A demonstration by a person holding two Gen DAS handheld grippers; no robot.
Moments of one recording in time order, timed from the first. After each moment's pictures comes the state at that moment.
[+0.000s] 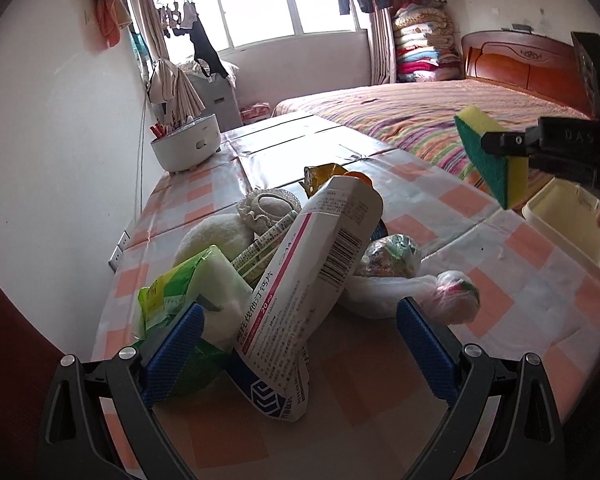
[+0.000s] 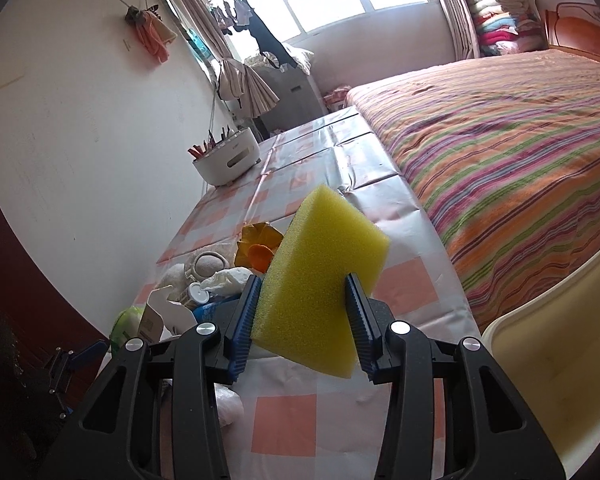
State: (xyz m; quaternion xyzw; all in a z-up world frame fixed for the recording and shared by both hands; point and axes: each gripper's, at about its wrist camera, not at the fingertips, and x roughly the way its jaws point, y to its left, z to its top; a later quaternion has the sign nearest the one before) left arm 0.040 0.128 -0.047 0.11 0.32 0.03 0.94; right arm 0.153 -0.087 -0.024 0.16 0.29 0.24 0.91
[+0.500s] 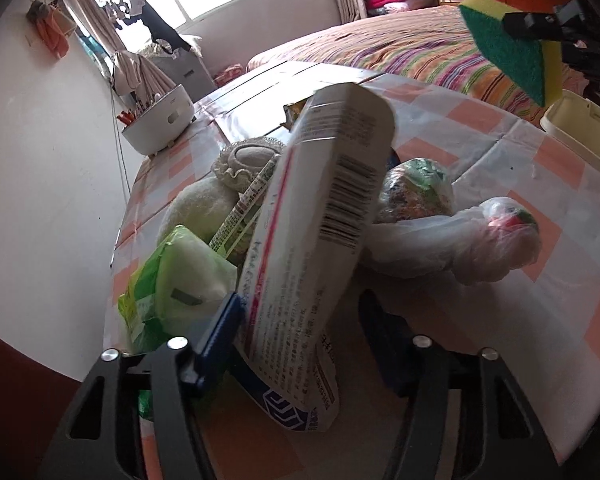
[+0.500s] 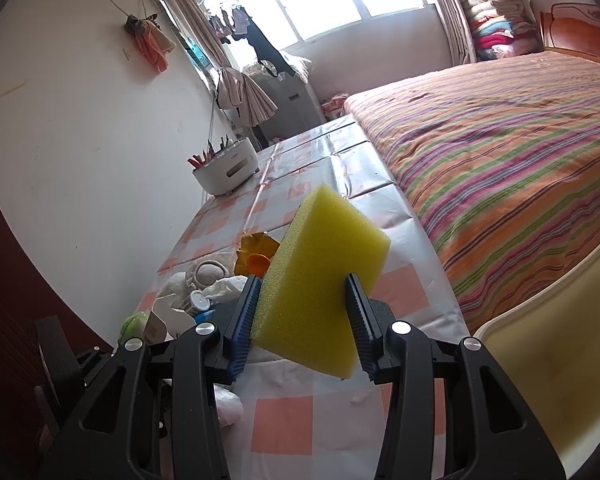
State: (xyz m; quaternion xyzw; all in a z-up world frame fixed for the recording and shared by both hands) left arm 0.075 0.129 -0.079 0.20 0.40 0.03 0.89; right arm 0.148 -0.095 -0.018 0.17 0.28 0.23 0.92
